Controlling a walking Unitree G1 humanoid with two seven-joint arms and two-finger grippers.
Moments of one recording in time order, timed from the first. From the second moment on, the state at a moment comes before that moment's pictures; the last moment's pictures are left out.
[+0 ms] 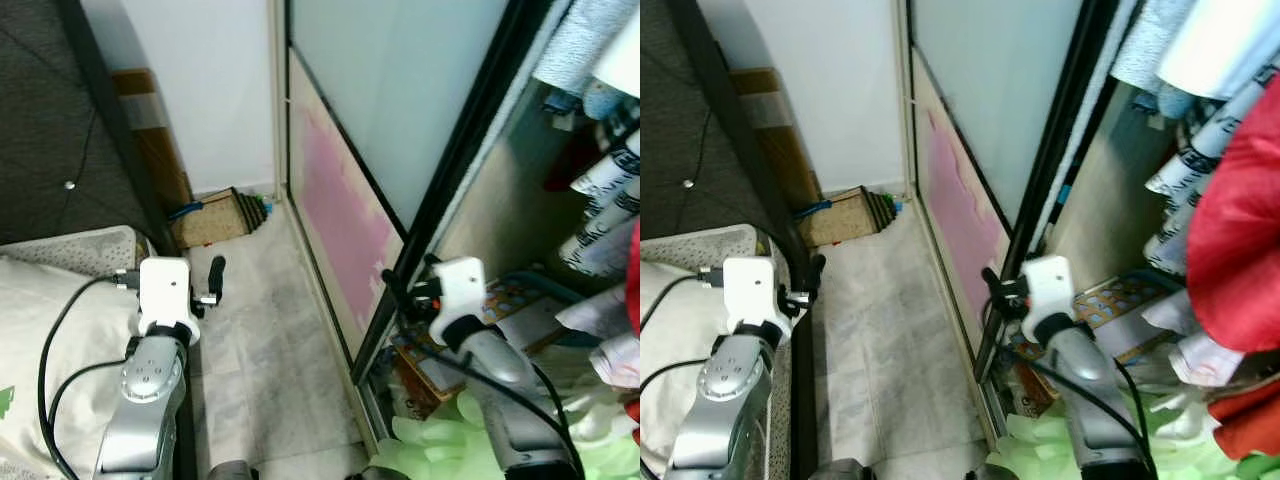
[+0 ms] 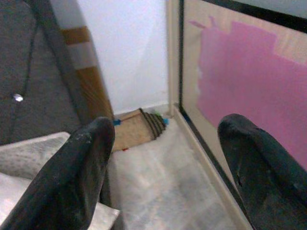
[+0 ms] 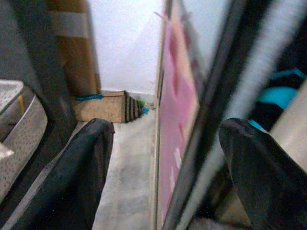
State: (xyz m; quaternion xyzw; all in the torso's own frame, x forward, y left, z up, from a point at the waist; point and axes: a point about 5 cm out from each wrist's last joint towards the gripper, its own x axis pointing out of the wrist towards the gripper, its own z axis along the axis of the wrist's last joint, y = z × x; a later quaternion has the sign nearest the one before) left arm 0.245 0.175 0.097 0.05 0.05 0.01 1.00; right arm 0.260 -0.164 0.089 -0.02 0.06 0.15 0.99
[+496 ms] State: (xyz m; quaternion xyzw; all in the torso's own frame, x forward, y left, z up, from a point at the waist) left arm 0.236 0.186 0.098 0.05 0.04 0.05 1.00; right arm 0.253 -0.179 0.088 -0.04 0.05 0.01 1.00
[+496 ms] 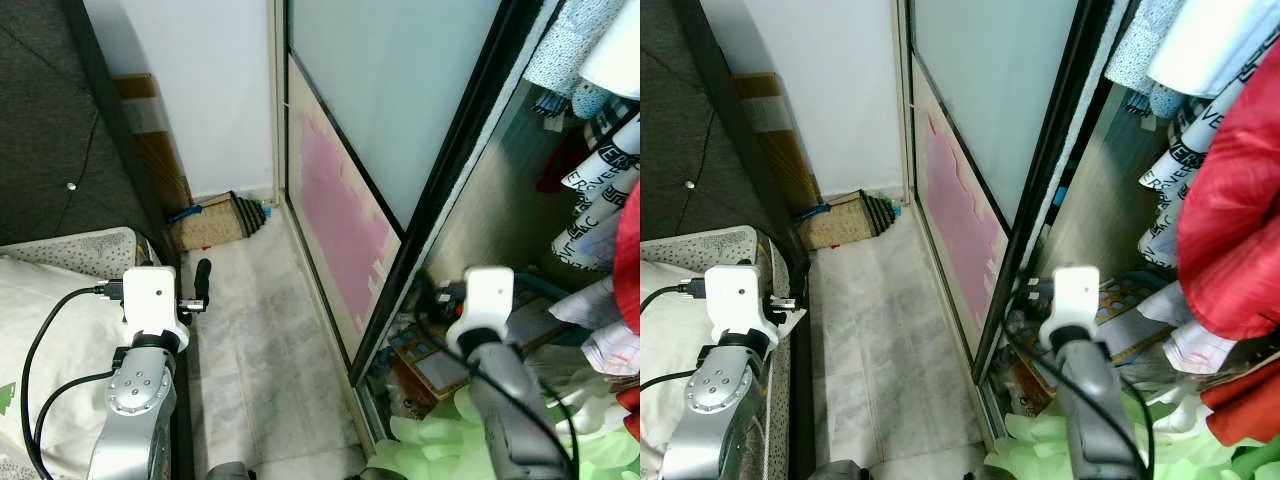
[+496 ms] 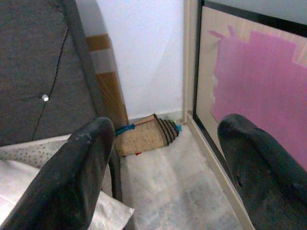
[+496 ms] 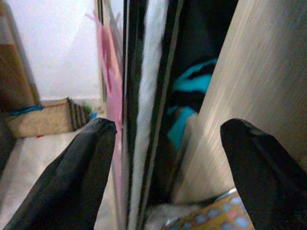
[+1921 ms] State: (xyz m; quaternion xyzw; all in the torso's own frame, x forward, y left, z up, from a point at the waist) left arm 0.246 0.181 0.109 0.06 0.00 0.00 1.00; right arm 0.262 -0.165 0.101 -0.01 0.02 0.06 1.00
